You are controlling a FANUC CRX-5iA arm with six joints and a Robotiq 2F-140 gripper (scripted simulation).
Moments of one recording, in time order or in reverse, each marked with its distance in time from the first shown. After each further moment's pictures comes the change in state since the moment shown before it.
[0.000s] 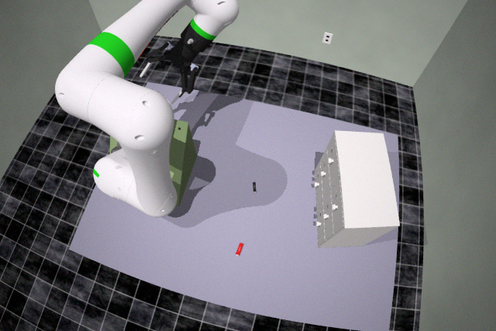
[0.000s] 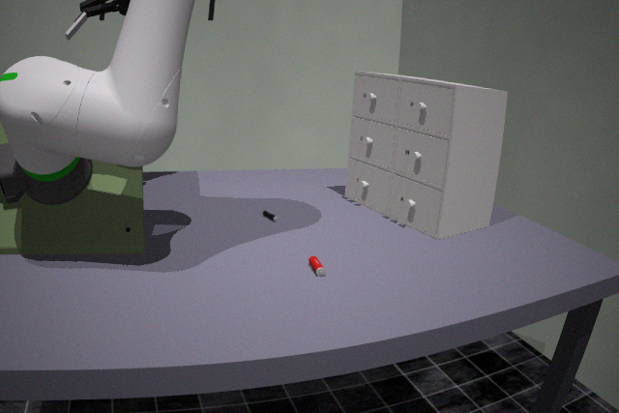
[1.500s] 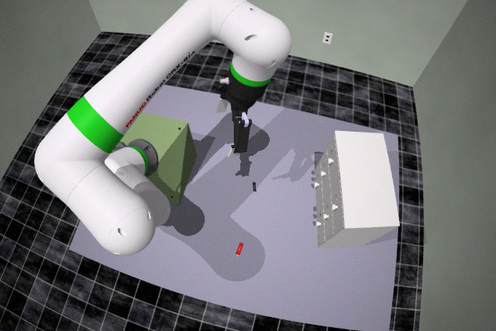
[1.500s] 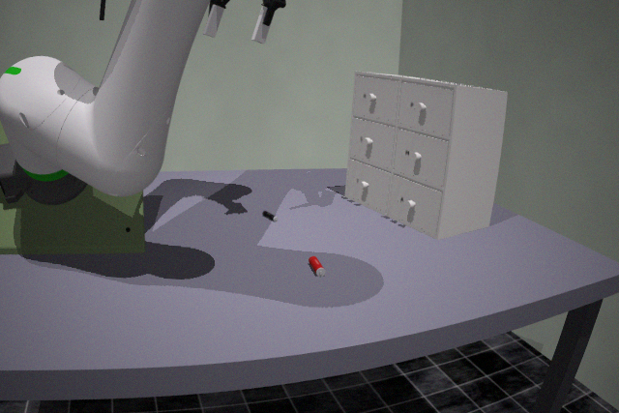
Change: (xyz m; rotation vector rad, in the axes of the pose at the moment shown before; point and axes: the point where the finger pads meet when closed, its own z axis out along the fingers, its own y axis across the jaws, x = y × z) arm -0.139 0.253 -0.133 -0.119 0.538 0.862
